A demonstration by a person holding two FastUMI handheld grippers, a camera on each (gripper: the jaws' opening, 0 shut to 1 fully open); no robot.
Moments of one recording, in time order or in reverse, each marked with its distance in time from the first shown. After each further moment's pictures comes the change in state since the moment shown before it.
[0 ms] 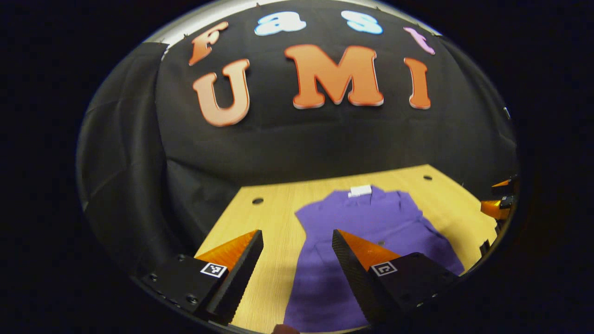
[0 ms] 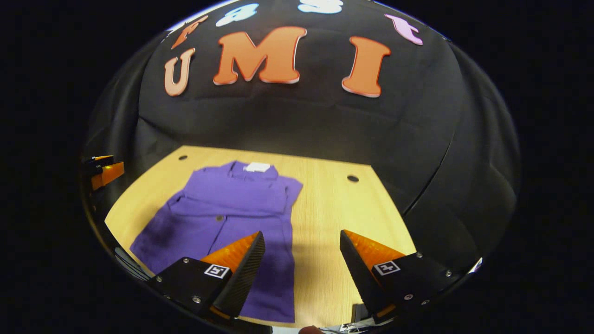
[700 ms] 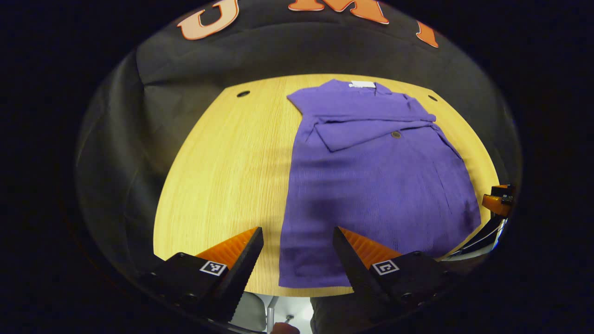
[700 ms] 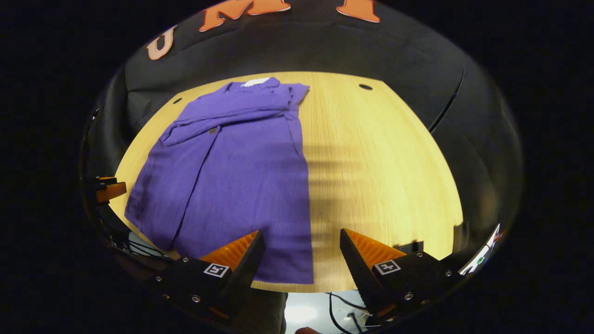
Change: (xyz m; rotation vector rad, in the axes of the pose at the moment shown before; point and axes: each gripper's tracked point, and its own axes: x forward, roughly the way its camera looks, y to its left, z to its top) left arm 0.008 -0.008 -0.192 -0.037 0.558 -0.090; right arm 0.010 0.027 -0.169 0.085 0.447 0.088
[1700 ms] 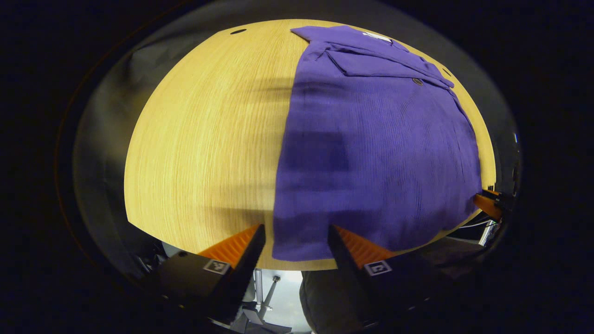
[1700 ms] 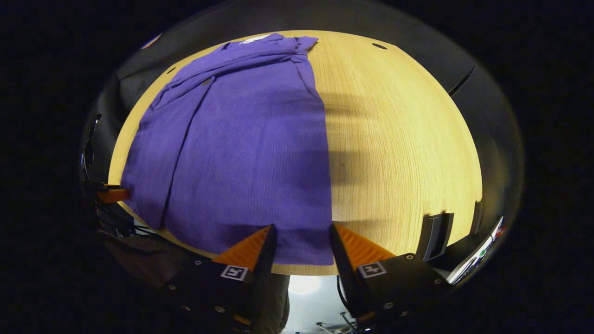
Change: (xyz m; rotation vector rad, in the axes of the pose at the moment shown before) left arm 0.034 -0.003 -0.055 -0.052 0.391 -0.089; right arm 0.017 0.013 -0.051 -0.043 0.257 0.010
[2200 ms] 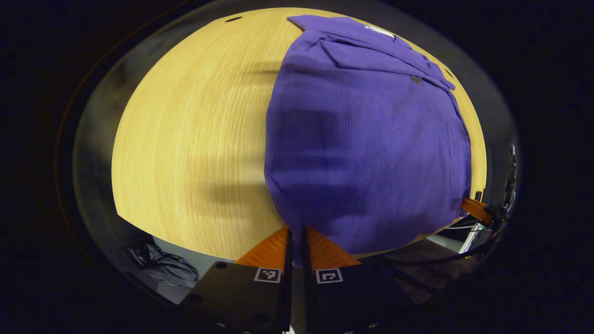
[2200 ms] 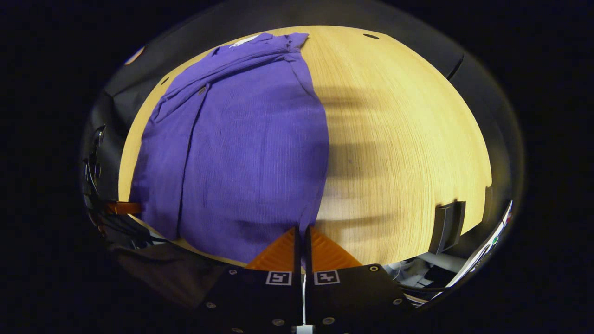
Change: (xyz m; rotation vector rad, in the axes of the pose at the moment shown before) left arm -0.014 -0.019 0.031 -0.025 0.059 -0.079; right arm -0.011 0.012 0.012 0.148 -0.001 0.075
